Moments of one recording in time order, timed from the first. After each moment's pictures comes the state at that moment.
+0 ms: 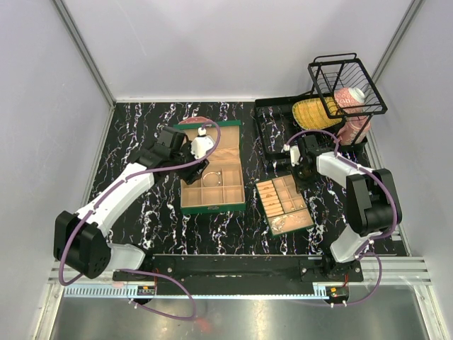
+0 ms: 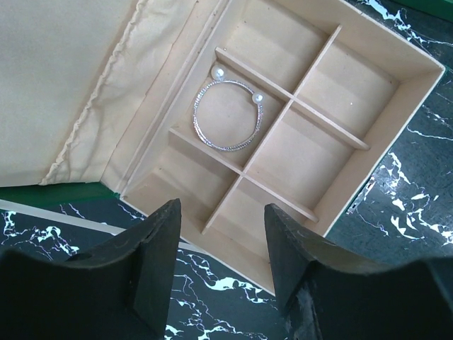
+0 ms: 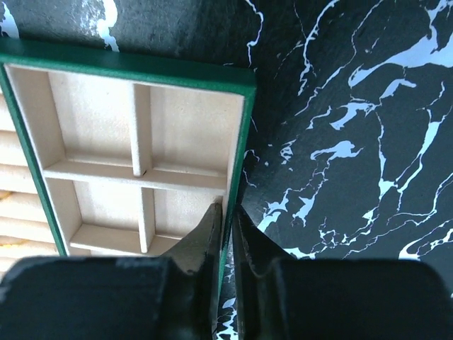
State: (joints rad) left arm -0.45 1.32 1.08 -0.62 0.27 0.42; right arm 0.21 1.67 0.98 -0.60 -0.07 -0.15
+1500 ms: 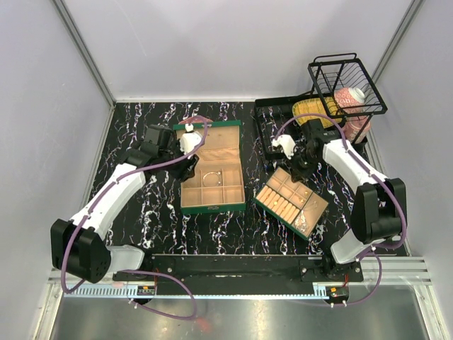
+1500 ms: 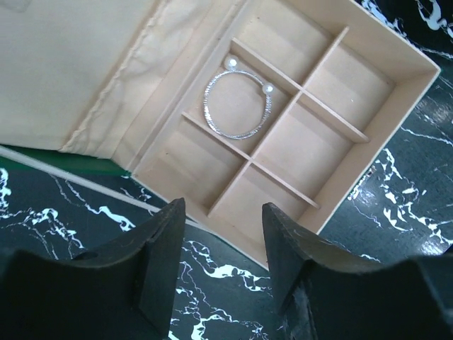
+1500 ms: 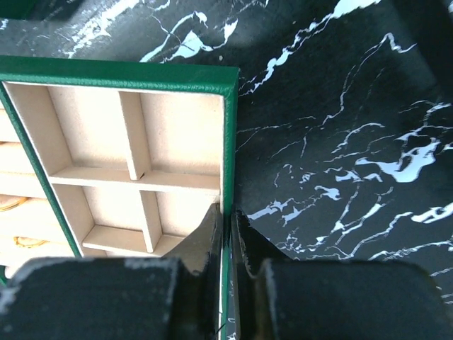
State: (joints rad) left arm -0.35 1.28 1.07 -0.66 0.37 0.43; right arm 0.21 1.60 1.19 -0.89 -0.35 -0.69
